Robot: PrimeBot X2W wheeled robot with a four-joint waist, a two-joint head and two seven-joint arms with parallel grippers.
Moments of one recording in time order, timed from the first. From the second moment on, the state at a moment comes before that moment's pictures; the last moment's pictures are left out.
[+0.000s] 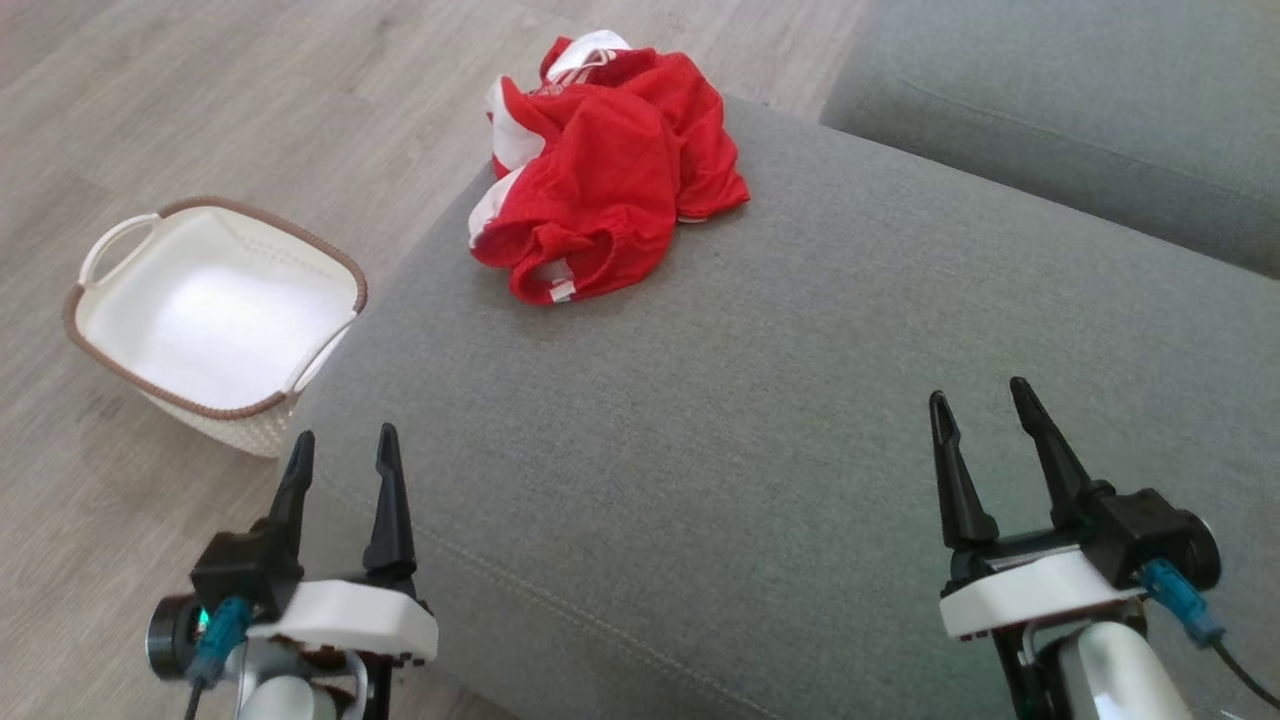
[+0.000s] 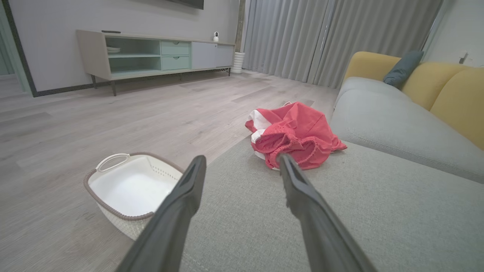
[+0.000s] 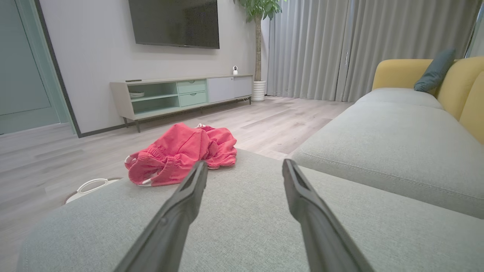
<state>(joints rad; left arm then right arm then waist) 0.02 0.05 -0.14 0.14 -0.17 0.07 -0.25 -0.04 -0.04 0.08 0.21 0.07 0.12 -0.25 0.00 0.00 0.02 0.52</state>
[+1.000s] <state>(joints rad) -0.89 0.17 -0.13 0.78 -0.15 -0.12 -0.13 -0.24 -0.05 0.01 0.02 -0.18 0.12 -0.26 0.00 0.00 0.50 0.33</state>
